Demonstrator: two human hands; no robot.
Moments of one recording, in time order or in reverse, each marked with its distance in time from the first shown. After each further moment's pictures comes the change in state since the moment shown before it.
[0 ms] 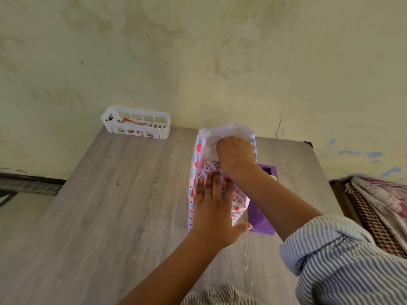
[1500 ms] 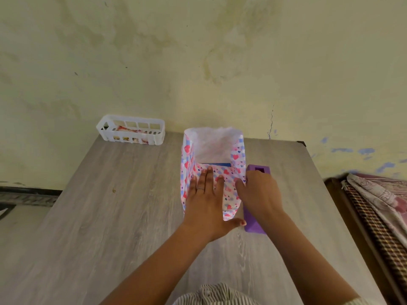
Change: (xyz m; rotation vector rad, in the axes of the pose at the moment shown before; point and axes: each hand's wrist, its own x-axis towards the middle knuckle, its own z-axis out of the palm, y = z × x) left_hand 0.013 -0.002 -0.008 0.006 -0.030 0.086; right_hand -0.072 0.054 0.025 0.236 -0.030 0.318
